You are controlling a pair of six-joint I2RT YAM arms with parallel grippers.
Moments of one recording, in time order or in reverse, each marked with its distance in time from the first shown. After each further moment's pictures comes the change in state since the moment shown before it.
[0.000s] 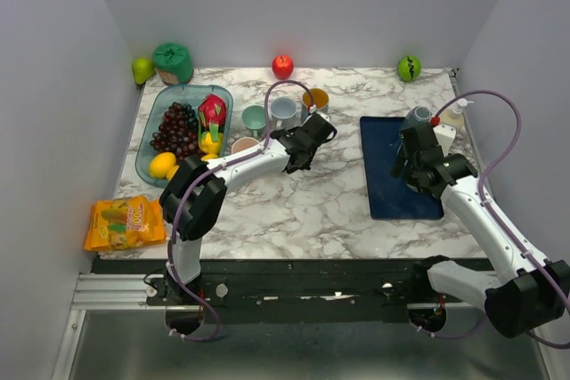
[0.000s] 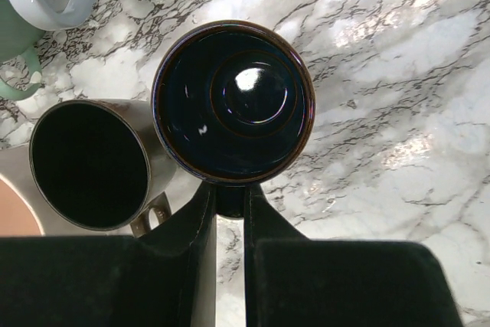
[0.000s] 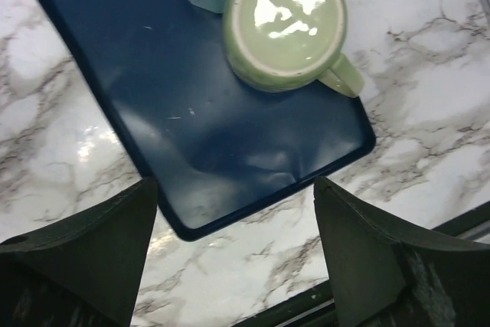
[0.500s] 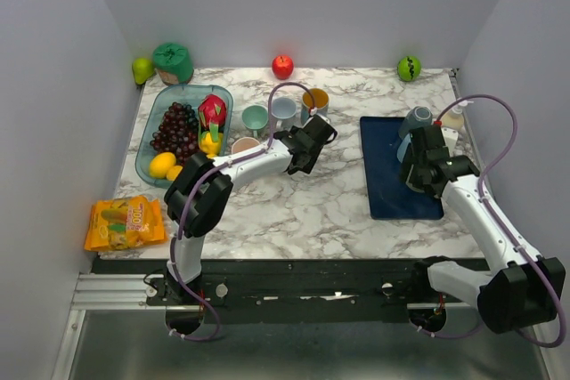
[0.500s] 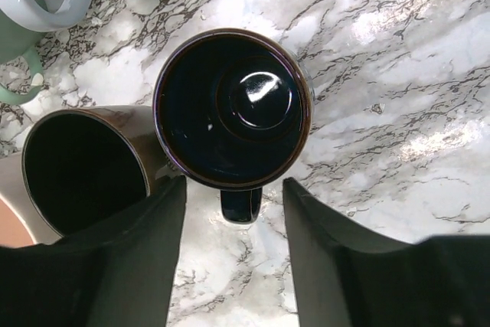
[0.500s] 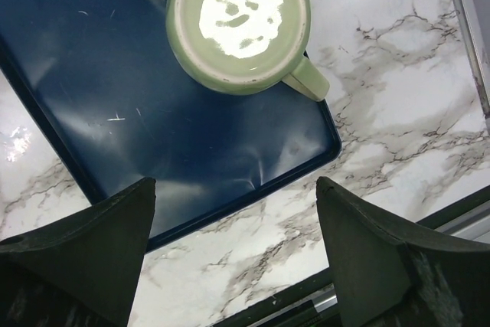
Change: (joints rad) left arm 0.002 0.046 0.000 0.007 -0.031 0.035; right arm -0.133 0.018 -0.071 0.049 -0.056 -0.161
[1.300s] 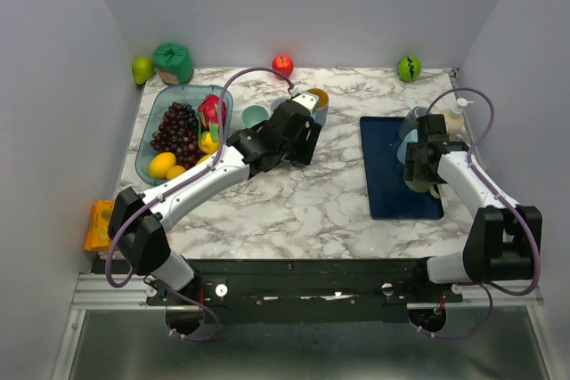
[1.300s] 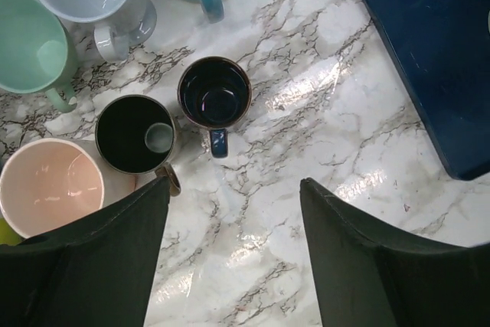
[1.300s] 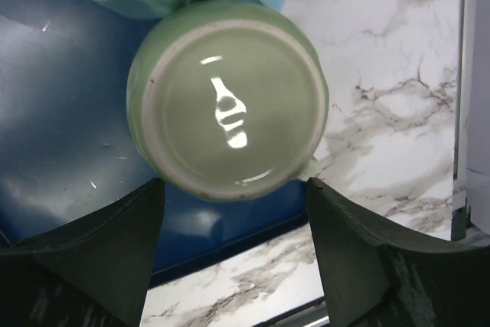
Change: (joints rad) left arm -0.002 -0.394 -0.085 0.014 0.159 -0.038; right arm -0.164 0.272 0.023 0.169 -0.113 -0.325
